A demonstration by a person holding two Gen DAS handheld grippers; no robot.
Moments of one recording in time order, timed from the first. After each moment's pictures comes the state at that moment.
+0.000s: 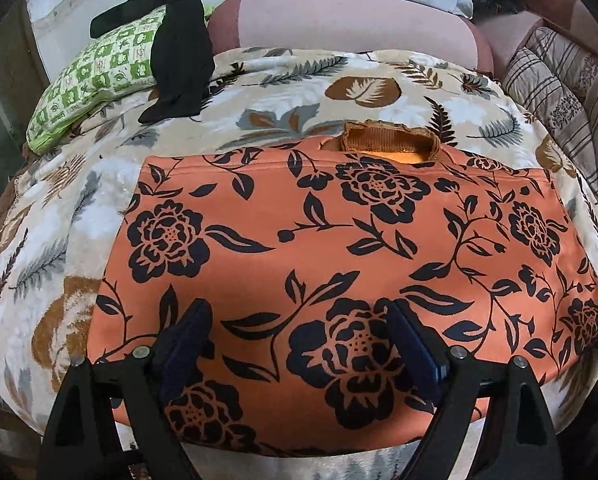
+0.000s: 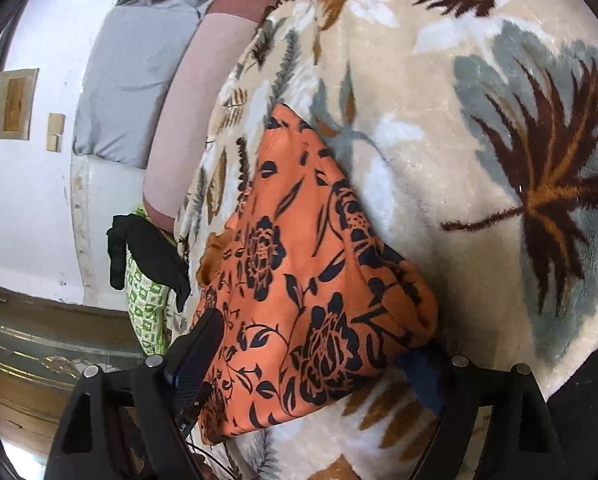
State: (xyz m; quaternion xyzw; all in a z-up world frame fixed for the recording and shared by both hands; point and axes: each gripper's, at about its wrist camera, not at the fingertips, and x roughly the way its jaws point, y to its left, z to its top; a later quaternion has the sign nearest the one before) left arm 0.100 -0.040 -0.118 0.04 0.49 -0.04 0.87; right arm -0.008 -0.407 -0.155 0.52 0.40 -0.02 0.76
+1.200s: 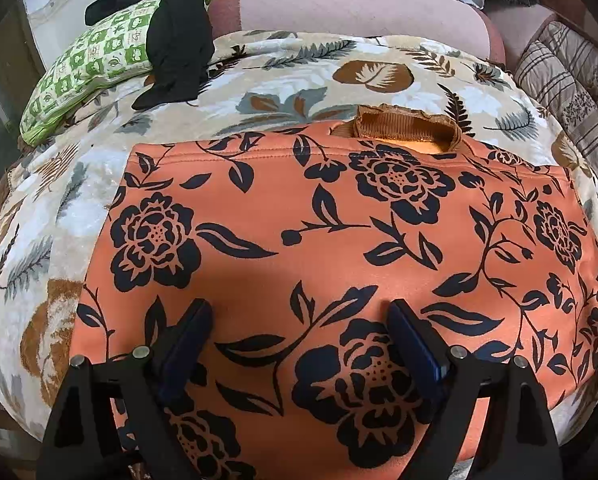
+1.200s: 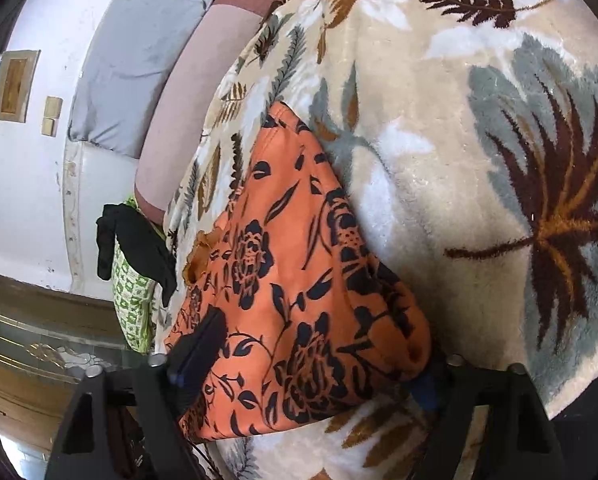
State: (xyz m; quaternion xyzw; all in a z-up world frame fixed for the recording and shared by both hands) left arm 0.121 -0.040 -0.138 0.04 0.51 -0.03 0.86; right arm 0.001 -0.411 -0.159 0.48 0.41 -0.02 0.77
